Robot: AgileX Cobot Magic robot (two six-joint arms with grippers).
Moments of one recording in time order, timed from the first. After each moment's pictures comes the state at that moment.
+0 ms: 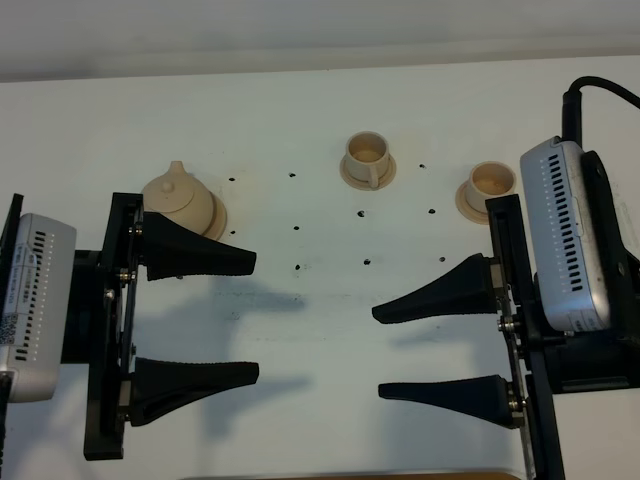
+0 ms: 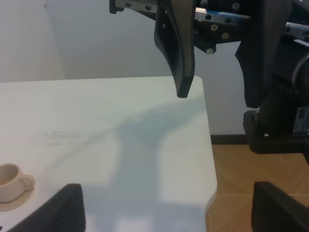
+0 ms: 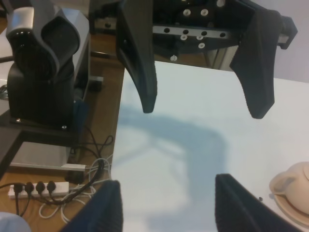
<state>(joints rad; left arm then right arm) -0.15 1.14 -0.55 -1.44 1.10 2.06 0.42 1.09 -0.62 1.43 0.98 -2.11</state>
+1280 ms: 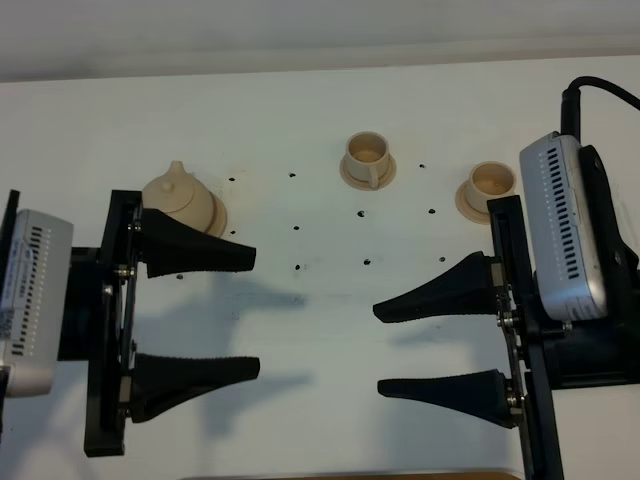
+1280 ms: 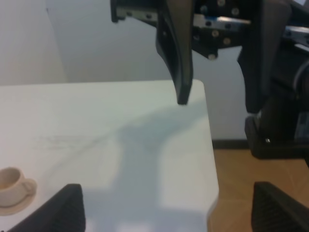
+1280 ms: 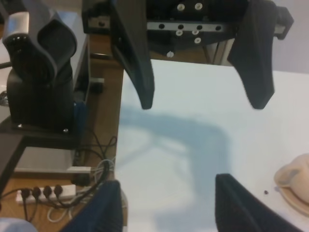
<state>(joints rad) -0.15 1.14 -0.55 -1.47 1.11 2.06 0.42 1.09 -0.62 1.43 0.97 -2.03</state>
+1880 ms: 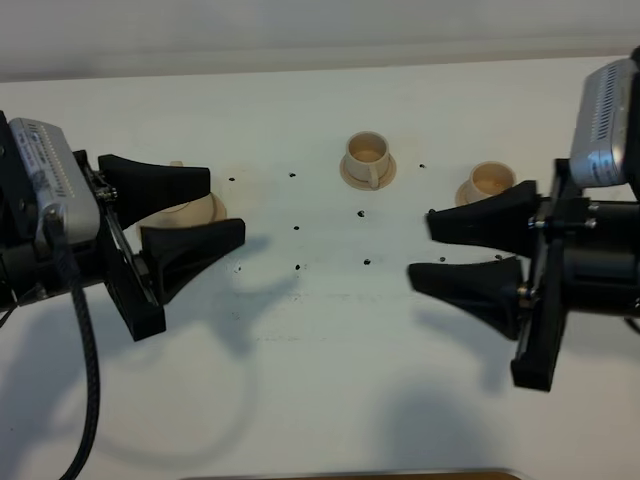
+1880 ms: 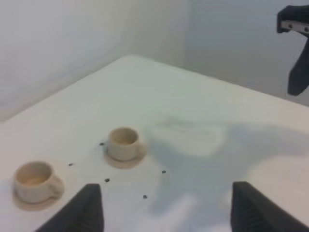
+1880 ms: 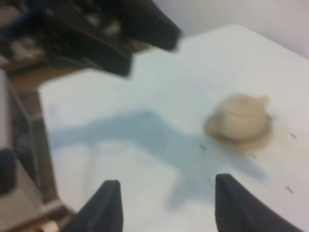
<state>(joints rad) -0.15 1.14 -0.55 -1.64 0.74 1.90 0.26 1.09 -0.63 1.41 0.82 -1.73</state>
